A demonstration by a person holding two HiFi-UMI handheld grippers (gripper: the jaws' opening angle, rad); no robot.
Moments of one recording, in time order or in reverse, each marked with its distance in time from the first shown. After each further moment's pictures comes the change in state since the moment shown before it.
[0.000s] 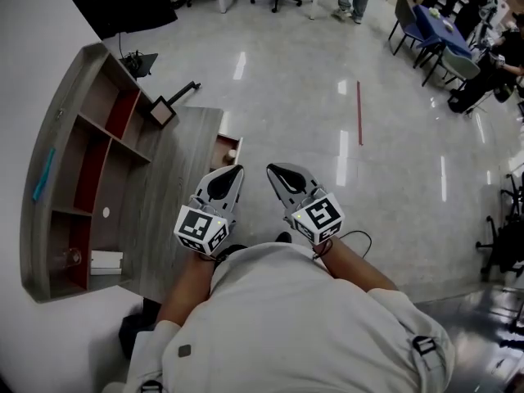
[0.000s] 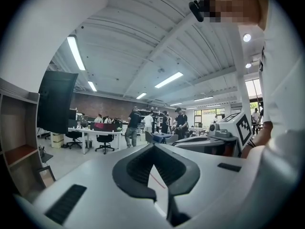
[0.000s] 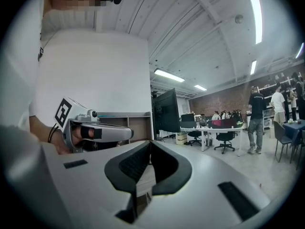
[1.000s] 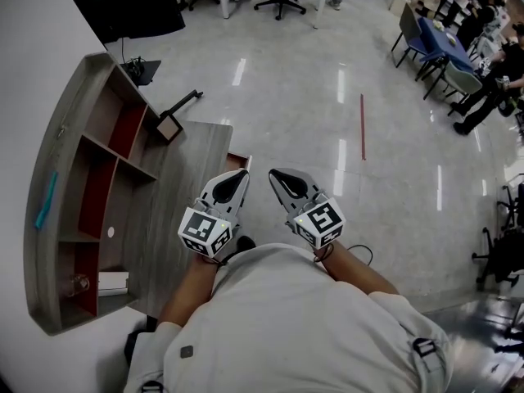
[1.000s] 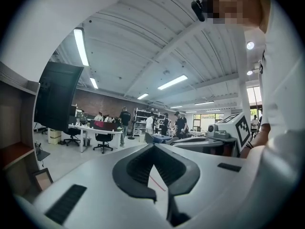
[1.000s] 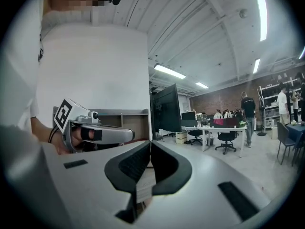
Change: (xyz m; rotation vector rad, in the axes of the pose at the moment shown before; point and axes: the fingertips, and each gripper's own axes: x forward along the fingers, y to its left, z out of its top) left arm 0.026 0.099 0.001 -0.053 -0.016 -0.030; right arm 0.102 -0.020 0.007 -0.012 0.027 0.000
